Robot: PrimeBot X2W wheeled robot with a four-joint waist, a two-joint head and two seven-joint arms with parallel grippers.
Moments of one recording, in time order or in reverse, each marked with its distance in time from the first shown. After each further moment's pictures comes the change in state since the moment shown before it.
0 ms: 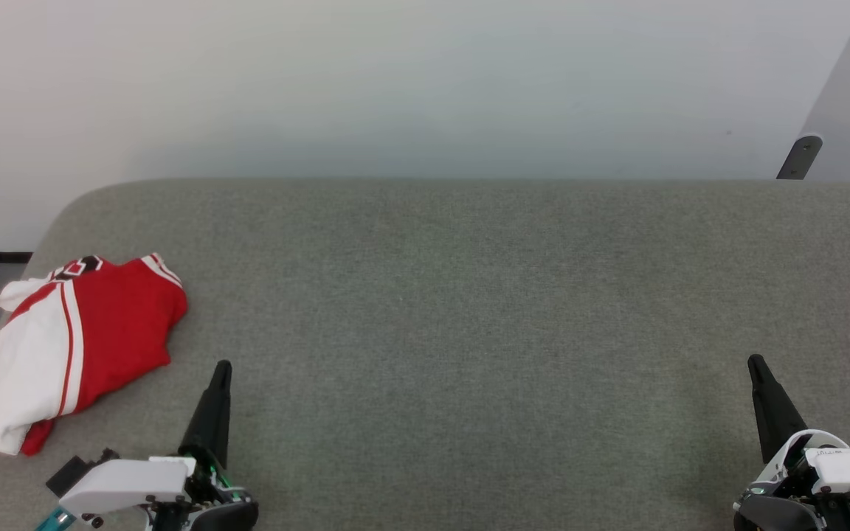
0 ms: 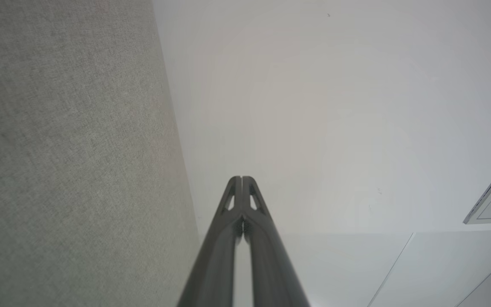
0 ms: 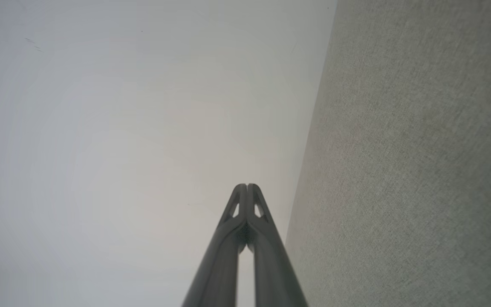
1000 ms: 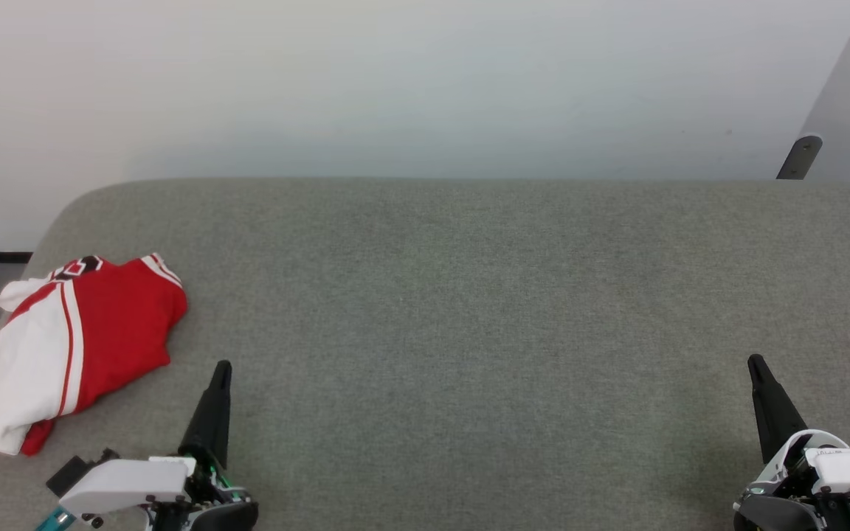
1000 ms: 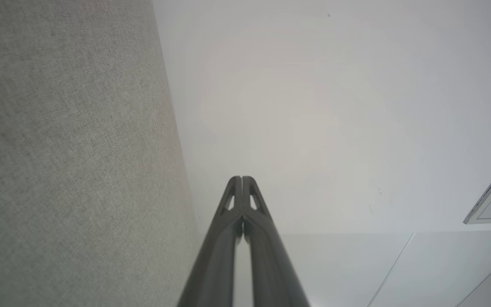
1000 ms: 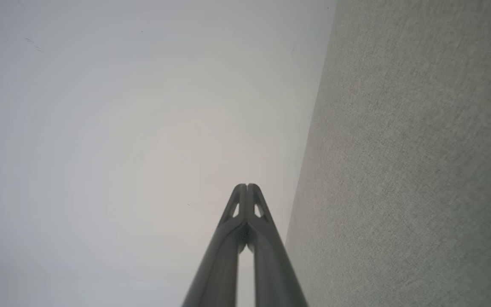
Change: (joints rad) left arm 0.000 0.000 0.000 0.000 0.000 0.000 0.000; right arm 0.000 0.000 0.000 0.000 0.000 0.000 0.000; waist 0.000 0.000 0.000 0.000
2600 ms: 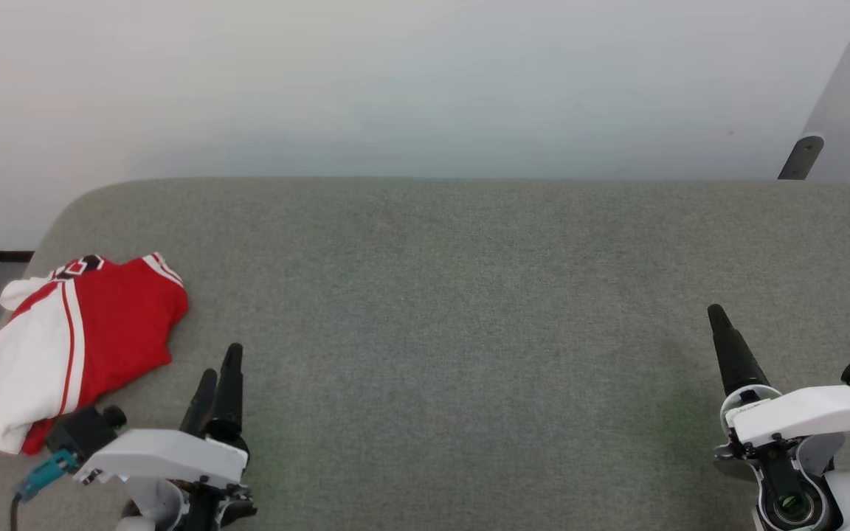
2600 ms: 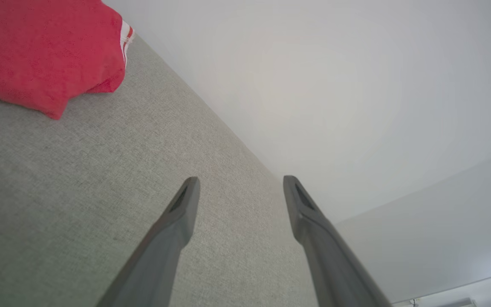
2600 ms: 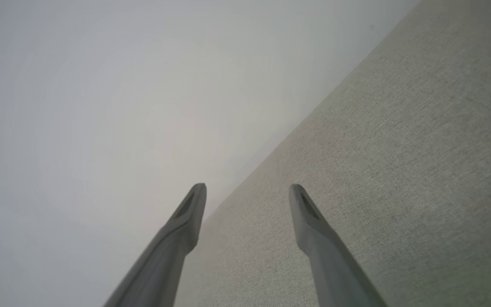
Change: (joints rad) left arm -0.065 0.087 -0.106 0.095 0.591 0.041 -0.159; right arm -0.168 -0.073 0.158 0.182 -0.494 0.000 -0.158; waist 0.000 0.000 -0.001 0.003
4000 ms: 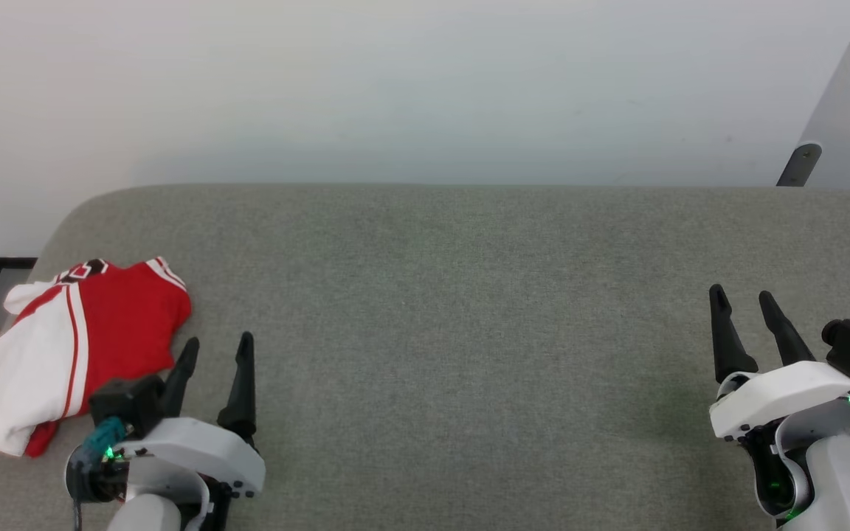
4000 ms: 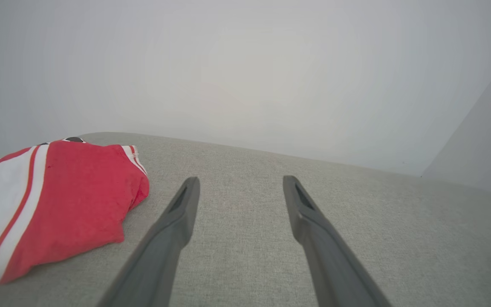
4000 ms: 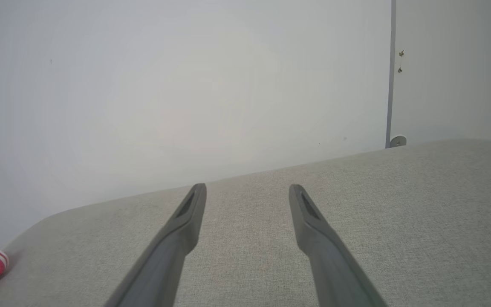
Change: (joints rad) left arm -0.030 0.077 -0.091 0.001 0.592 0.048 -0.124; right arm -0.079 0.002 -0.055 0.077 -0.707 0.000 -0.123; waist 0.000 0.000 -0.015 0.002
